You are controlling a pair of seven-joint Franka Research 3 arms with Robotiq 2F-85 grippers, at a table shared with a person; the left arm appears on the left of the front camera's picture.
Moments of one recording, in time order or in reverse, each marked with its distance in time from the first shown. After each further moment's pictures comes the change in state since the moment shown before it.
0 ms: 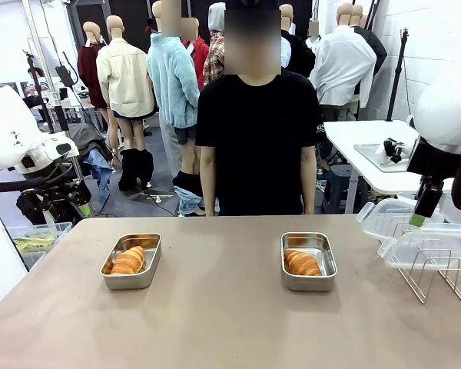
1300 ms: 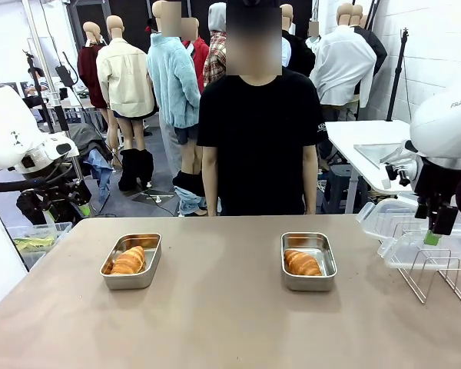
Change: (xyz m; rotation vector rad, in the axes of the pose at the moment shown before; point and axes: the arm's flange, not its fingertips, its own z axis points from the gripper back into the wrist) left arm 0.000 0.000 0.000 0.000 0.000 0.000; right arm -0.011 -0.005 -0.040 0.110 0.063 0.277
